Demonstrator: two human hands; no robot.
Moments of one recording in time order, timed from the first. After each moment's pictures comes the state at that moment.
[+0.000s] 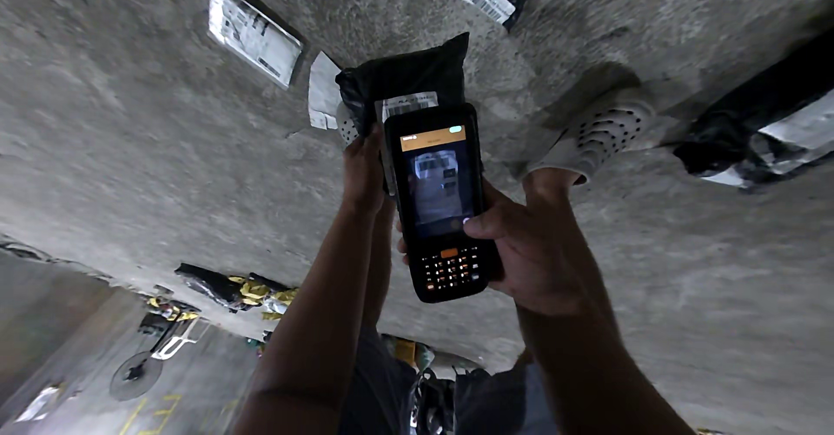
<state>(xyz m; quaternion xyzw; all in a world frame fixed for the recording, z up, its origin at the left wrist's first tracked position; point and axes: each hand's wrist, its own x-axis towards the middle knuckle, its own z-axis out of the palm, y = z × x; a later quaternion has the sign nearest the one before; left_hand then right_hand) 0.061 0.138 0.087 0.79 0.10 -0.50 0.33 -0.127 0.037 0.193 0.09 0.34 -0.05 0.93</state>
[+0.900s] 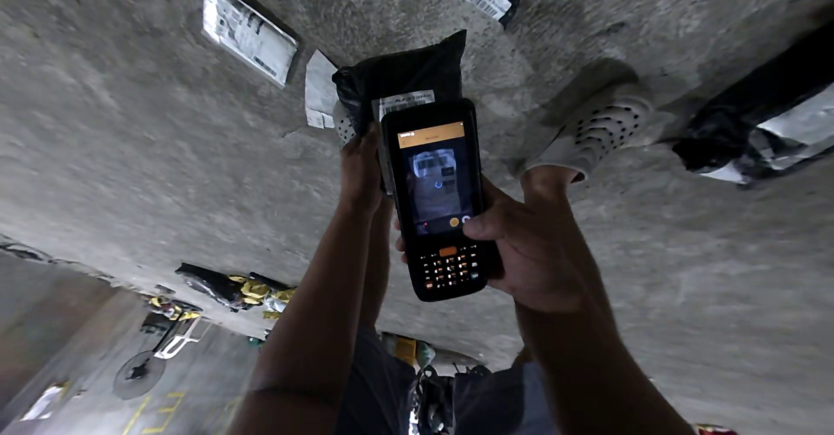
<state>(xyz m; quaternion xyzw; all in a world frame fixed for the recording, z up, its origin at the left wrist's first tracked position) 0.059 0.137 0.085 0.78 0.12 -0.51 0.34 -0.132 0.034 0.191 0.08 0.33 -0.05 0.94</state>
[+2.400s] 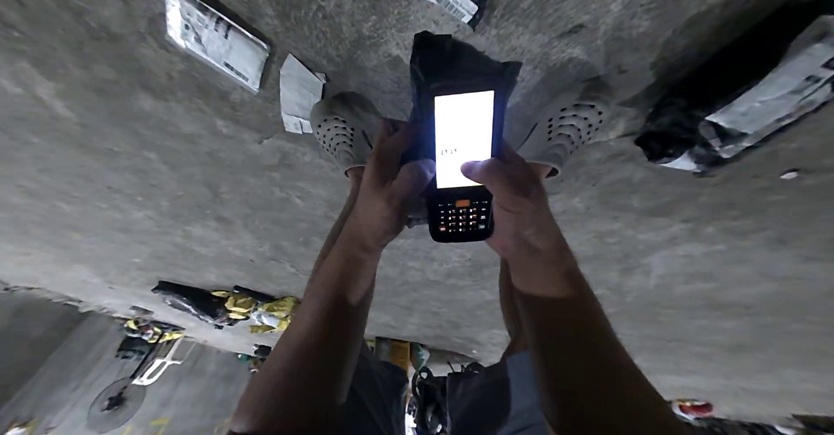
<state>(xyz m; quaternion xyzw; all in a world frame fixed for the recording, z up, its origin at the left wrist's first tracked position) 0.020 0.087 0.158 0.66 -0.15 -0.64 0.37 -0.140 0.023 0.169 -0.12 0.59 -0.08 0.80</state>
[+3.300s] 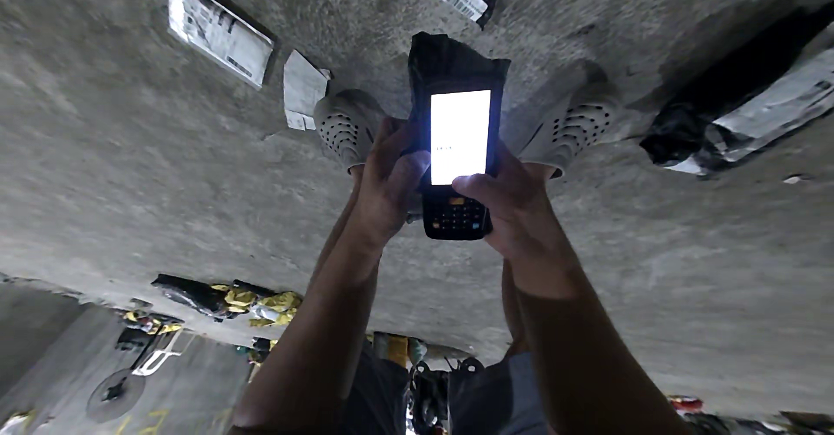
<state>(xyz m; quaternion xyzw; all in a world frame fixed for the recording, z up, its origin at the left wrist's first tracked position) 0.027 0.091 0.146 0.67 -0.17 -0.62 0.38 -0.138 0.022 0.164 -0.13 0.53 -0.06 0.84</state>
